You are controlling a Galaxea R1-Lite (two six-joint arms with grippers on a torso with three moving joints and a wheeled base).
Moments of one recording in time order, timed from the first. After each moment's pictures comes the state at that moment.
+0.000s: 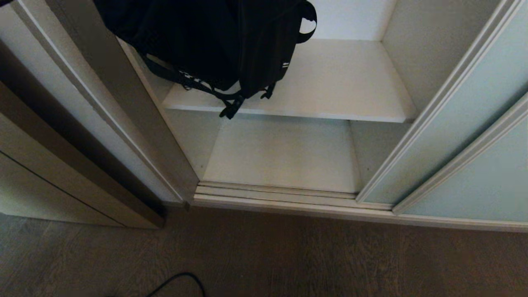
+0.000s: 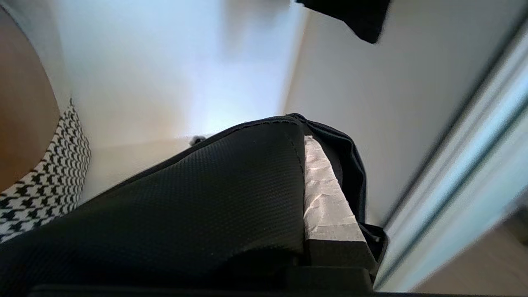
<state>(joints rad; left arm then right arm) -0.40 1.64 -1.92 -0.26 -0.29 -0.06 0.00 0.00 0.00 0.00 0.00 0.02</state>
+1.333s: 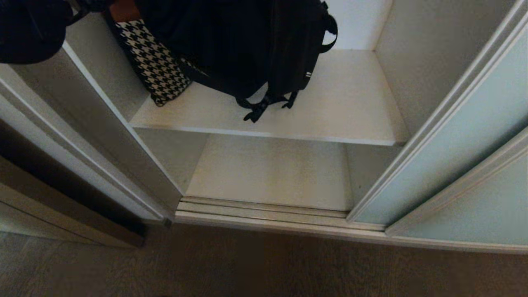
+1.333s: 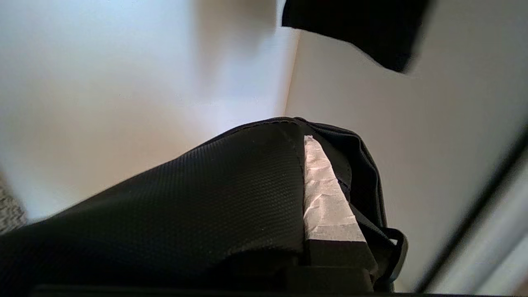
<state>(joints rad) -0.48 1.77 -1.94 -0.46 -0.27 -0.01 0.00 0.00 0.00 0.00 0.00 0.02</state>
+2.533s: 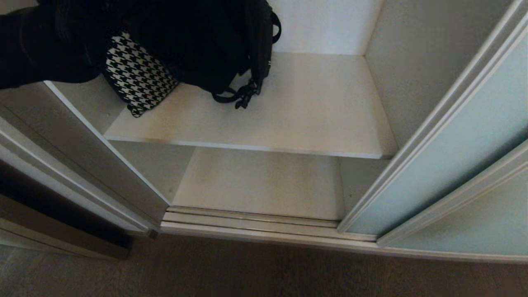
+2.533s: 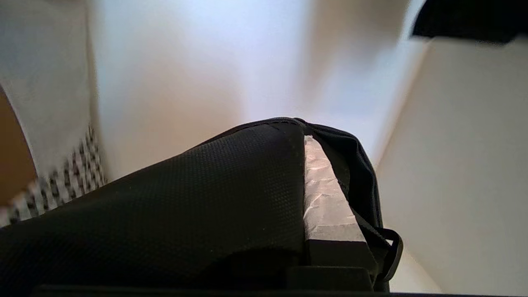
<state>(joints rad) -0.40 1.86 -1.94 -0.59 0.00 0.00 0.00 0.00 0.00 0.00 0.00 0.02</state>
